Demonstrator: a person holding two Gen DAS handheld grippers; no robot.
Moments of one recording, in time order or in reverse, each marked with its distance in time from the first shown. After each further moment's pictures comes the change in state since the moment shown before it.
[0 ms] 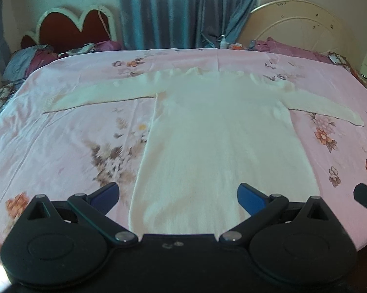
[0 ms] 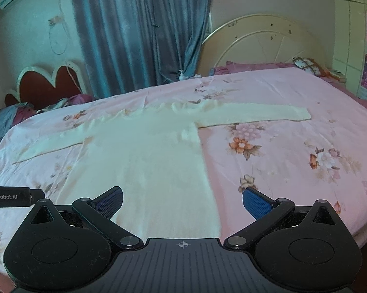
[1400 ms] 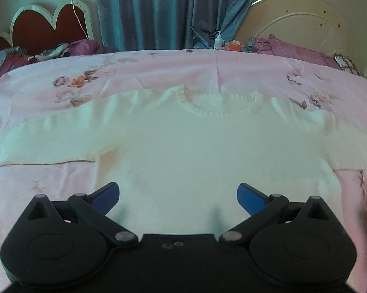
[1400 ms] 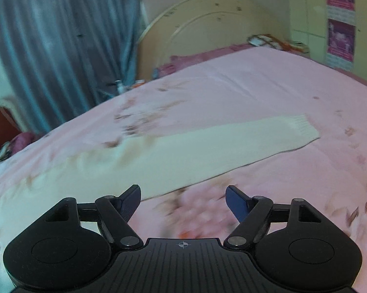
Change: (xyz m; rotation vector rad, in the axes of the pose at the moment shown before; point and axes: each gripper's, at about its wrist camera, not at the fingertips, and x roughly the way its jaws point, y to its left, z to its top) left arm 0.230 -0.038 0.143 -0.003 0.028 -0.040; right arm 0.272 -0.169 0.125 0.267 0.028 -0.172
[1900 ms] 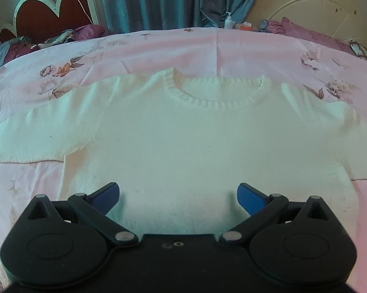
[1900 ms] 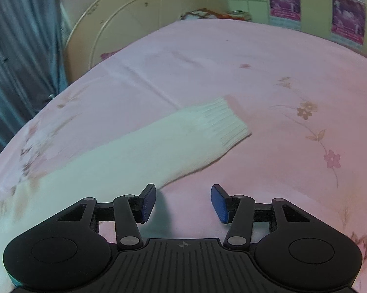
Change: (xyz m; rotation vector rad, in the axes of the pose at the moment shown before) left arm 0.050 -0.034 0.013 0.001 0.094 0.078; right arm 0.082 -0.131 0.035 0.237 0.051 -0.169
